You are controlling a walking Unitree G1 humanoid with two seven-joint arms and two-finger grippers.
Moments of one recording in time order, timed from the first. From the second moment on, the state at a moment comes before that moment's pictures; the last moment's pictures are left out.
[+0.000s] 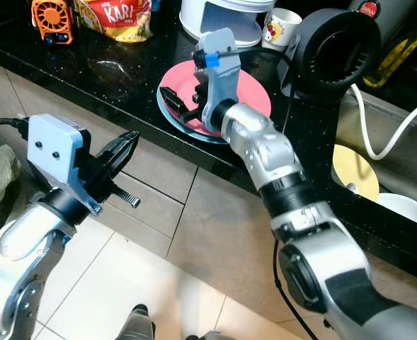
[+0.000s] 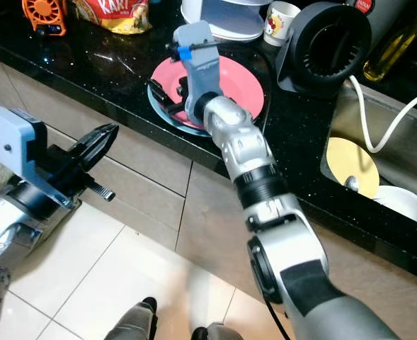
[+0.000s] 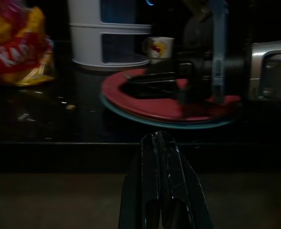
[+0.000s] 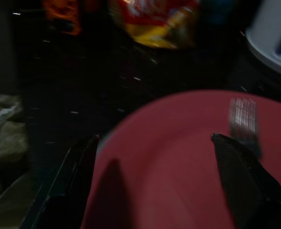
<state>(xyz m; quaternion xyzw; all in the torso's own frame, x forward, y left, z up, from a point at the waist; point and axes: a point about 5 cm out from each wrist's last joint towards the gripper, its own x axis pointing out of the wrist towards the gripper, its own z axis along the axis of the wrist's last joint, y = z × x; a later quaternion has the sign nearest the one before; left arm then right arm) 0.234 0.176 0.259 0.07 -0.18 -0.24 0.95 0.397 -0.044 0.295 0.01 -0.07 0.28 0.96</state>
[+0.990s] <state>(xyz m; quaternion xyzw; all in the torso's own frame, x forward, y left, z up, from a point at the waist) 0.232 0.187 0.260 0.07 -0.15 -0.24 0.96 0.403 -0.066 0.284 -0.05 0.05 0.22 0.97</state>
